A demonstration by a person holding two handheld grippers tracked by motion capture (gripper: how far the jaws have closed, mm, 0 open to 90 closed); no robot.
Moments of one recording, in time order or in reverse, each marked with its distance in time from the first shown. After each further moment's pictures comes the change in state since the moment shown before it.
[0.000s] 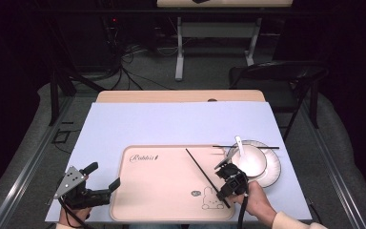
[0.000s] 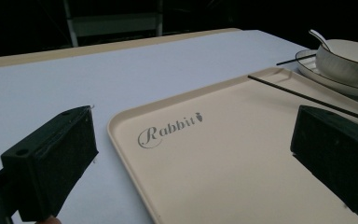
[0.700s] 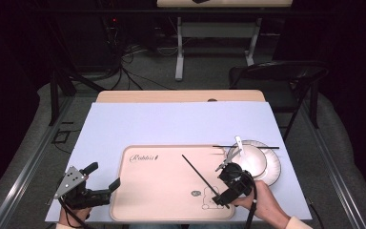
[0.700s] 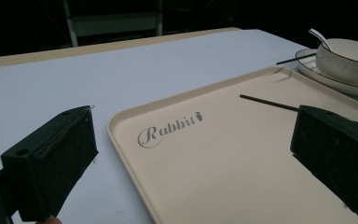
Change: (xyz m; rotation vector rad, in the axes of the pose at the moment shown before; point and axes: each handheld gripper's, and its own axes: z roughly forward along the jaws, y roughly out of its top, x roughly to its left) left arm 0.000 0.000 0.000 0.005 -0.002 0.005; right arm 0.021 -0.012 -0.044 -0.128 -0.054 -0.269
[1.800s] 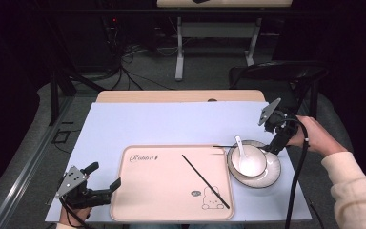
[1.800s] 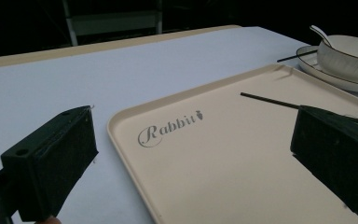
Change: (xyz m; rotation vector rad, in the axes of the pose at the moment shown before) left arm 0.000 0.000 0.002 0.010 0.002 0.008; right arm -0.156 0.025 -0.100 0.043 -0.286 -0.444
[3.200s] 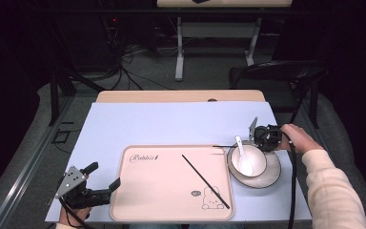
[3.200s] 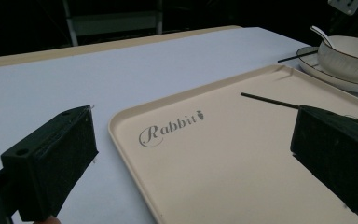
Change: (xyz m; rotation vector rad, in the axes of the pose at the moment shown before) left arm 0.001 -0.001 0.000 -0.003 -0.001 -0.002; right arm -0.008 -0.015 0.107 0.206 0.089 -0.174
